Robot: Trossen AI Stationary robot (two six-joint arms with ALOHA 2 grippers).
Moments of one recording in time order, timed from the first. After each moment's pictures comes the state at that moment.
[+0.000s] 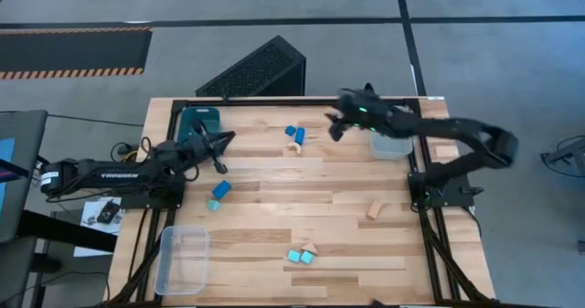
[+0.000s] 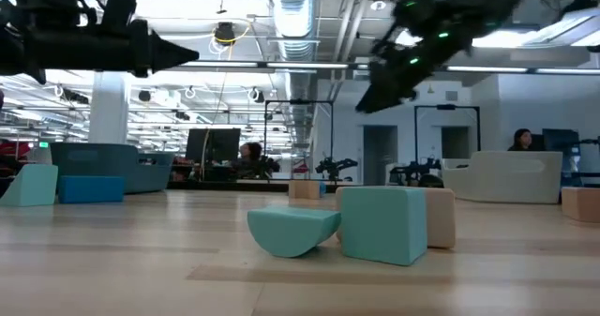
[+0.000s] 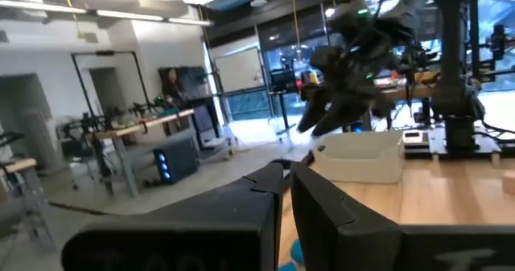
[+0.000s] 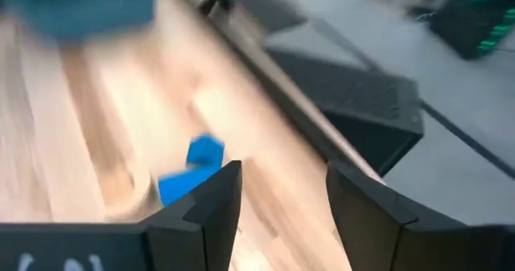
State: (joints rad) left arm 0.30 0.71 0.04 0.86 -0.19 0.22; right arm -0.52 1.42 0.86 0.03 0.10 -0.09
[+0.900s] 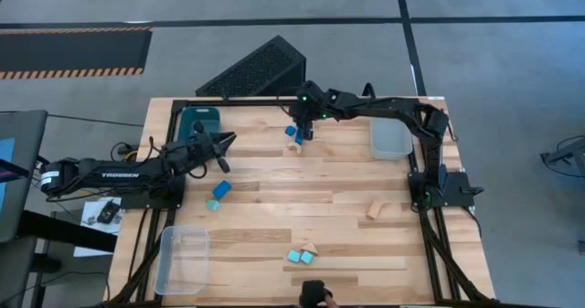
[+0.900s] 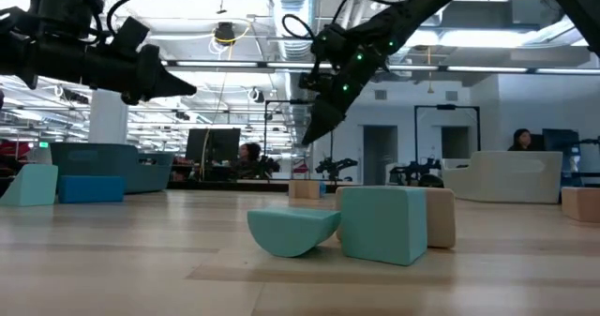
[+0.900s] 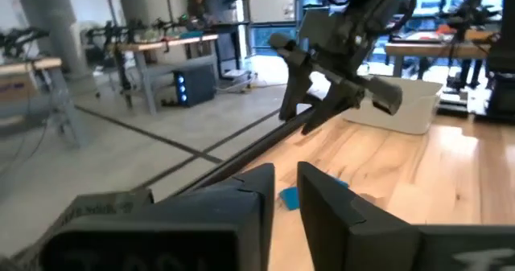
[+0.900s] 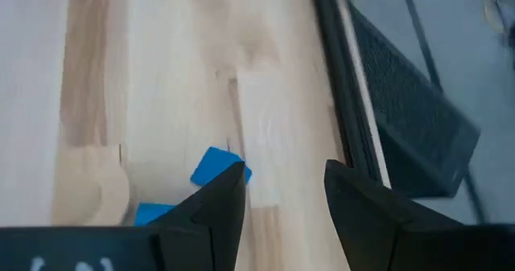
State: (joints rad) left arm 0.30 0.72 0.04 0.66 -0.34 0.02; right arm -0.48 1.95 1.45 -0.29 0.02 -0.43
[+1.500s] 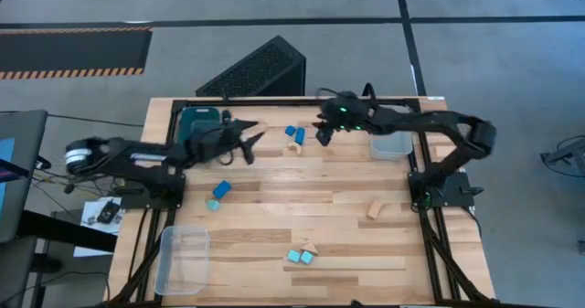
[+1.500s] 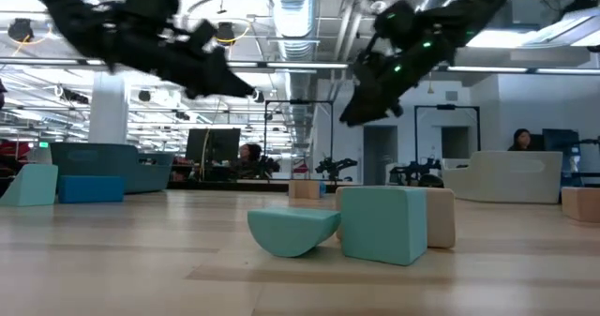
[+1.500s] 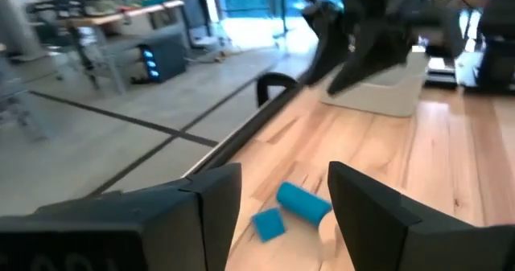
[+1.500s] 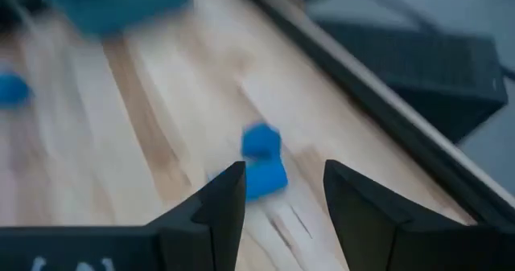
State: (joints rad) left arm 0.36 1.26 0.42 0.66 -0.18 0.08; right arm -0.48 1.51 0.88 0.09 0.00 0.11
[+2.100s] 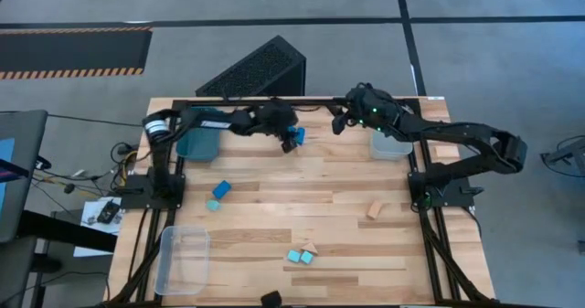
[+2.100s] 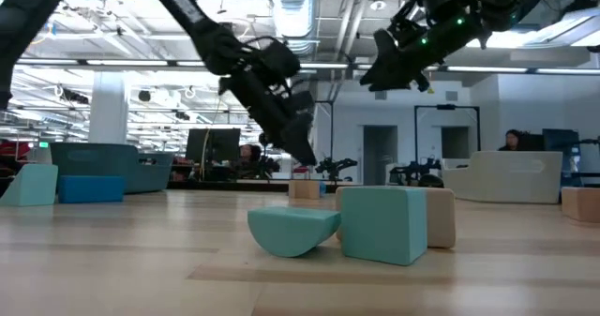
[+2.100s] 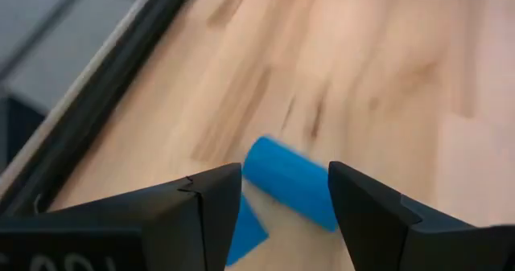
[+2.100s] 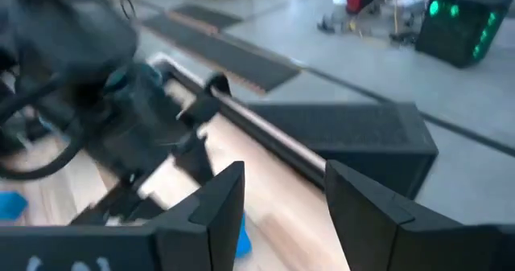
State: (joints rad) left arm 0.47 1.94 1.21 -0.04 0.03 0.10; right arm -0.51 1.26 0.75 0.20 0.14 0.16
